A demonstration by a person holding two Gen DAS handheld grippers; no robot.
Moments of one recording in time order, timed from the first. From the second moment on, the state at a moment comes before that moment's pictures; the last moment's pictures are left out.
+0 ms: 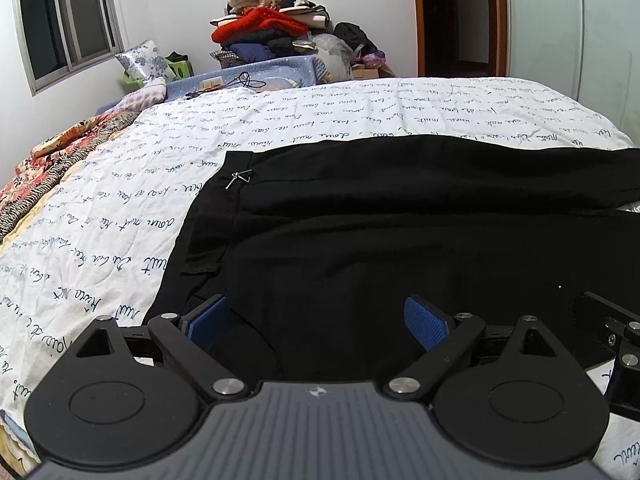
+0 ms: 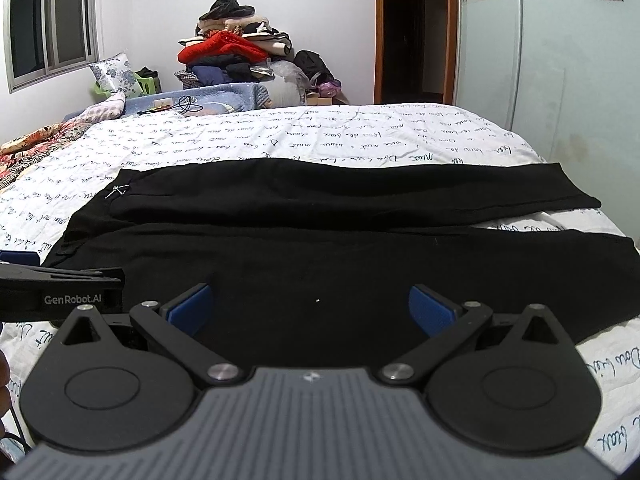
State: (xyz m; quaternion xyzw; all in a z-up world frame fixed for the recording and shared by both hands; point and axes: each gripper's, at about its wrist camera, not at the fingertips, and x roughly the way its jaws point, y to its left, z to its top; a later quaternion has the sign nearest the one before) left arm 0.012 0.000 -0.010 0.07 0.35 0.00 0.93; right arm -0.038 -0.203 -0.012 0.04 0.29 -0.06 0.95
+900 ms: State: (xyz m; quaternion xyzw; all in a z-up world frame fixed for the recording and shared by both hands) left arm 0.013 -0.003 -0.014 0.08 0.35 0.01 0.93; right arm -0.043 -0.205 -0.016 0.03 0.28 -0.04 0.96
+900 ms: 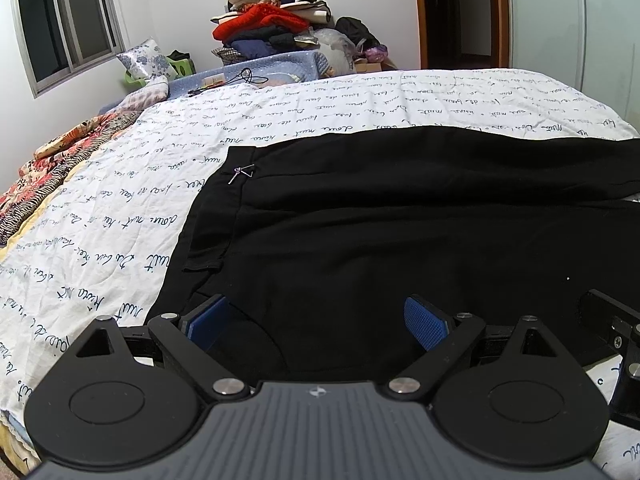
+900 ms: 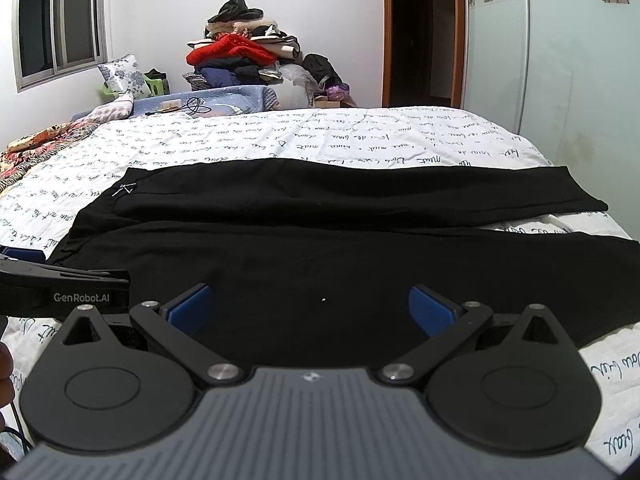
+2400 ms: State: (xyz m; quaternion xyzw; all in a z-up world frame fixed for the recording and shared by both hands) left arm 0.158 0.102 -0.001 0.05 0.35 -0.03 0.93; right arm 0.062 -0.225 -0.006 -0.08 0.28 0.06 0.96
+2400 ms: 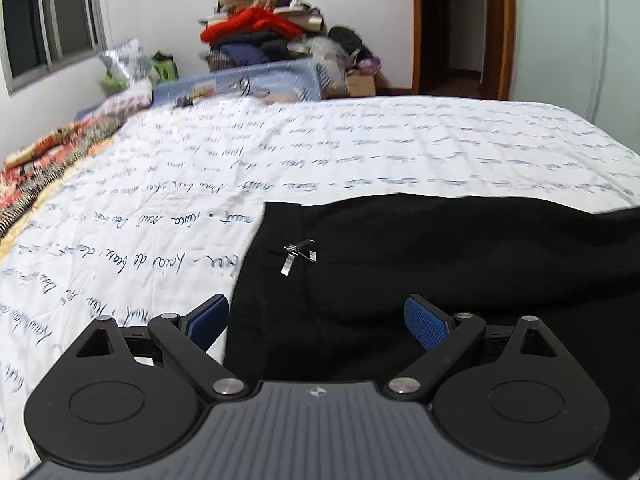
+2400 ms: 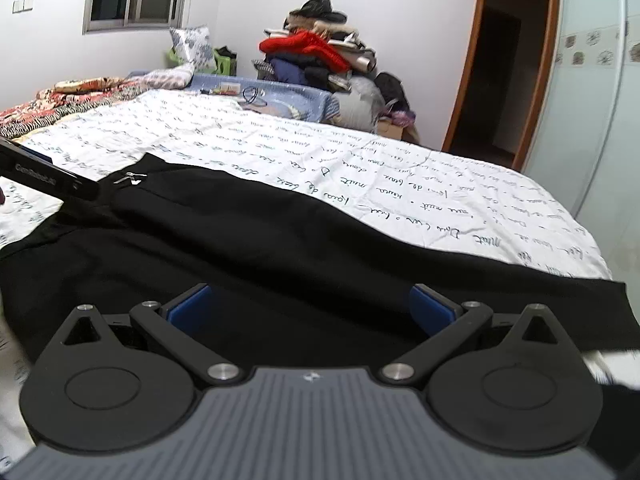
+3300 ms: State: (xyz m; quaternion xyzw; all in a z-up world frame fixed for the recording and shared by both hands) left arm 0.328 0.145 -0.063 0.00 0.37 -0.13 0.92; right arm 0.317 -0.265 -0.058 0.09 0.43 0.27 0.85
